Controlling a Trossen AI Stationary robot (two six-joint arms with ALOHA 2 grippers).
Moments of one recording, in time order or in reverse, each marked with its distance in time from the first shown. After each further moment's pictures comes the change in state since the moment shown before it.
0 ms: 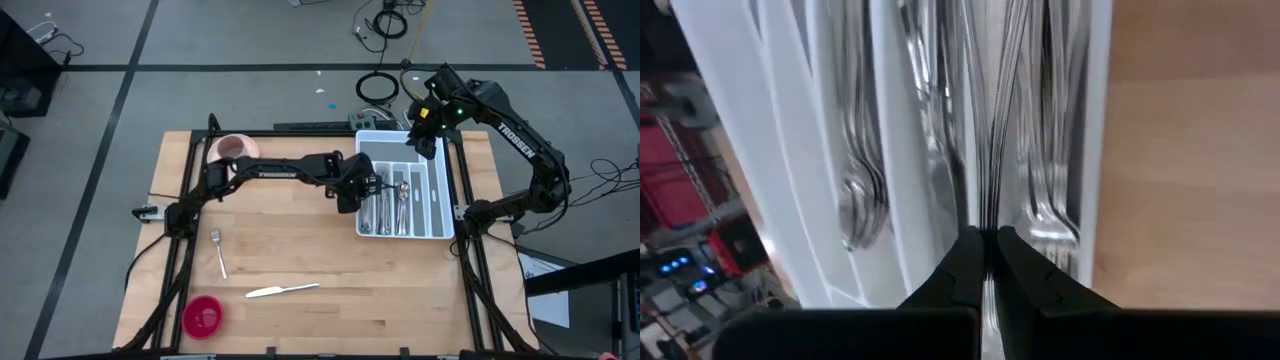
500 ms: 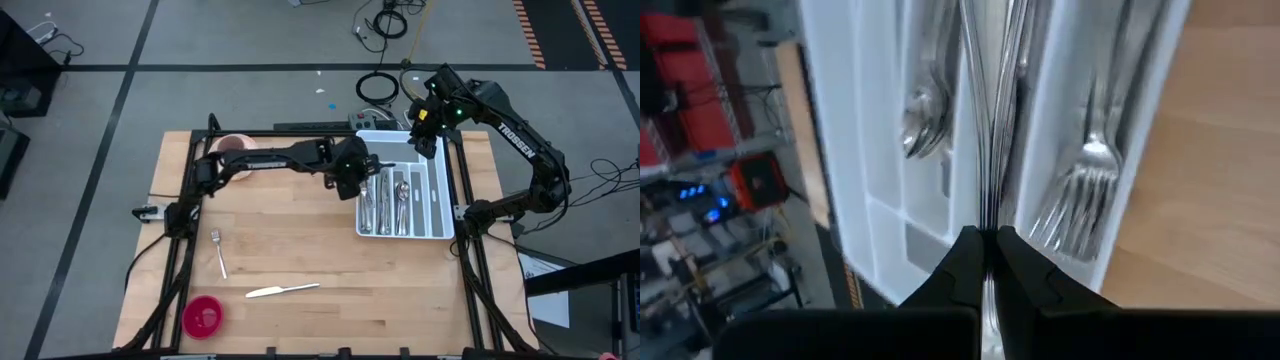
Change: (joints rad) left arm 0.040 -0.095 0.001 0.006 -0.007 -0.129; right arm 0.000 0.000 0.000 -0.001 0.058 0.001
